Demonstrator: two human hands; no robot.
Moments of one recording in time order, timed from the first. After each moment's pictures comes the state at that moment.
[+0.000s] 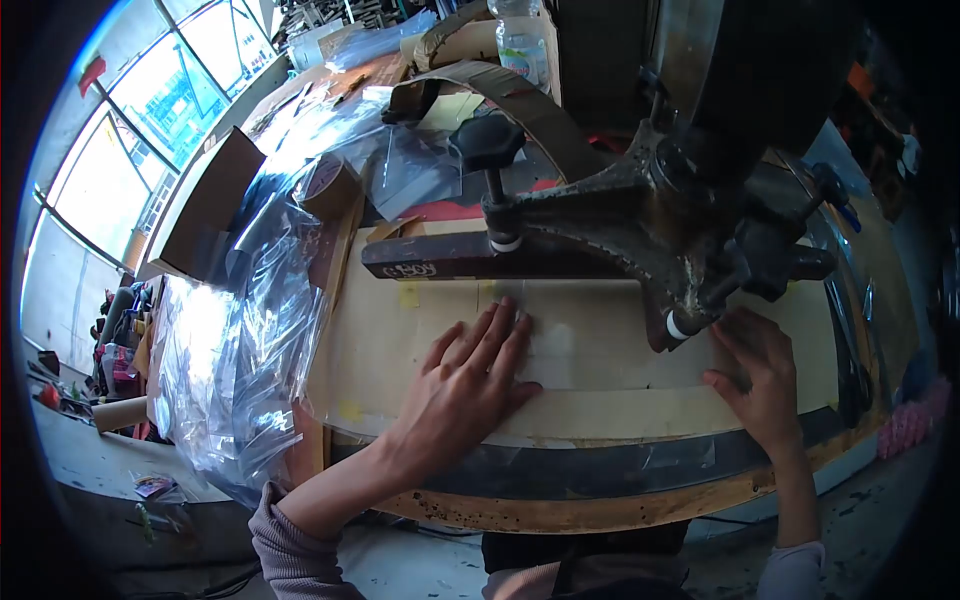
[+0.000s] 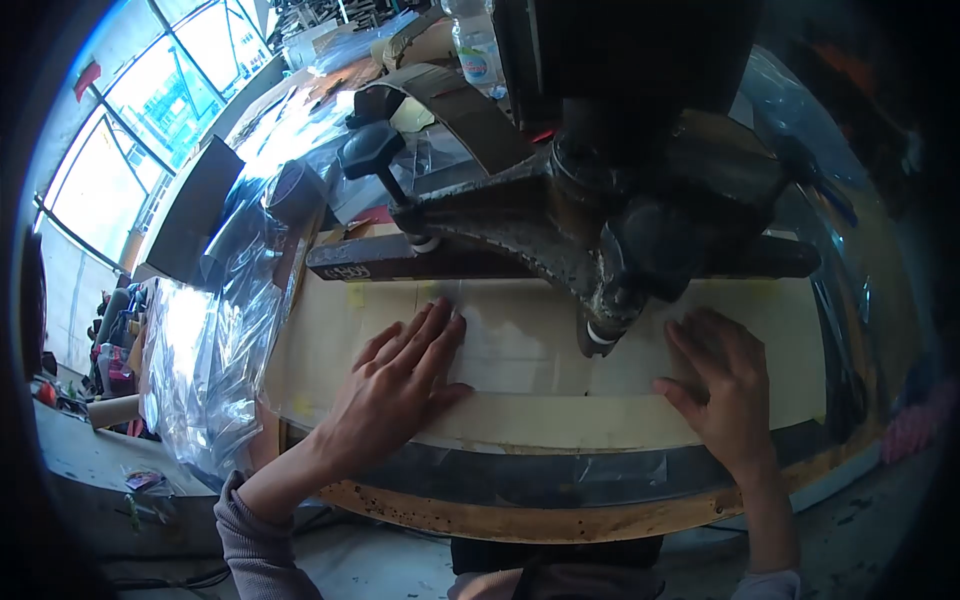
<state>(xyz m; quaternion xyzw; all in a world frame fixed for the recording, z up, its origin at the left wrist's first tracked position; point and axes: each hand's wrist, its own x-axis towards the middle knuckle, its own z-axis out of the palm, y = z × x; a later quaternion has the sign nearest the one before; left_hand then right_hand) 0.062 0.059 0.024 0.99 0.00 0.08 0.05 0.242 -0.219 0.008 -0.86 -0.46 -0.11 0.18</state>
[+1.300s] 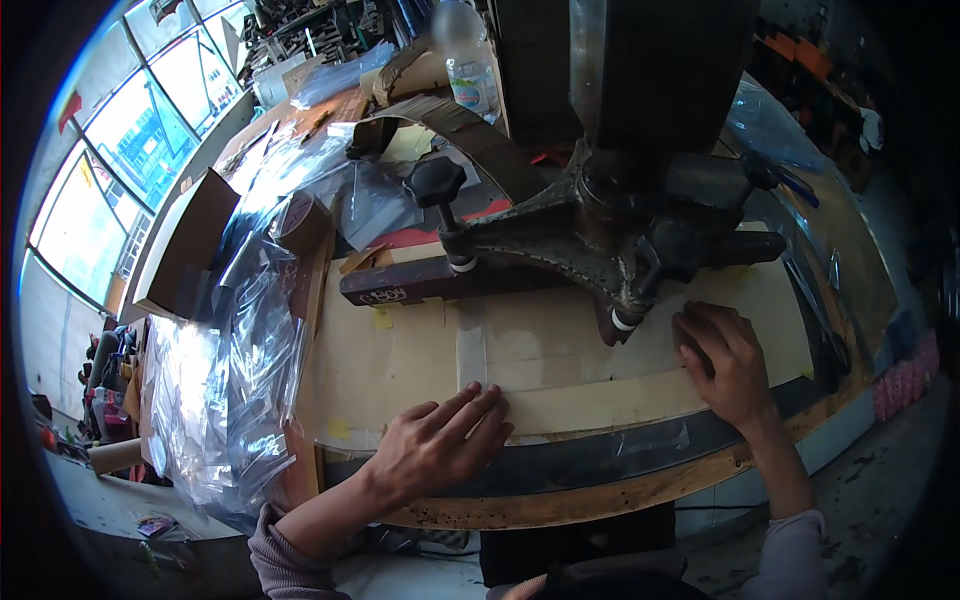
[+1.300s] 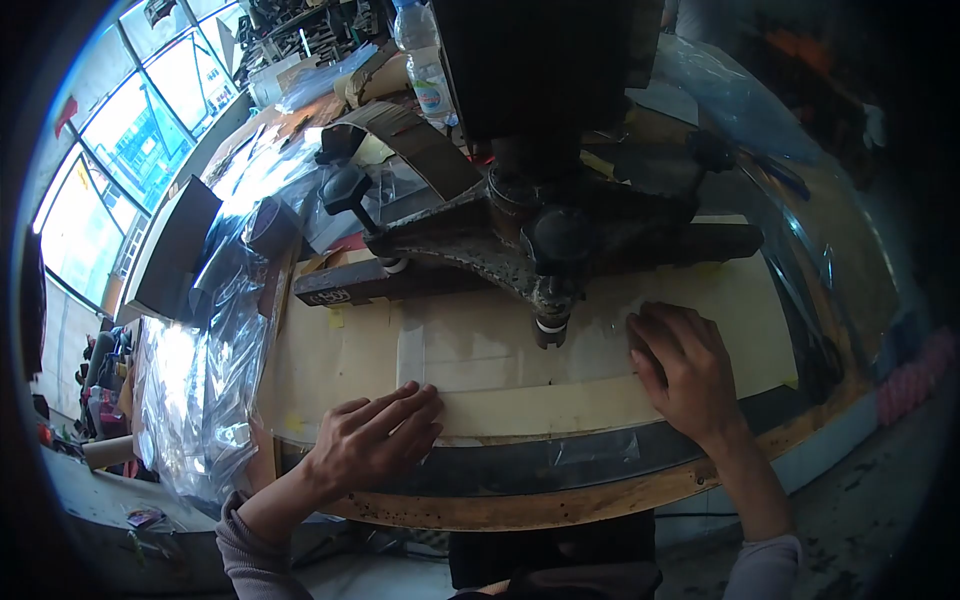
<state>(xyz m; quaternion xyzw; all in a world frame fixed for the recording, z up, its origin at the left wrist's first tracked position) 0.039 0.051 0.022 0.96 -0.15 0.22 -0.01 0.239 -0.220 0.008 -0.84 -0.48 -0.18 0.20</state>
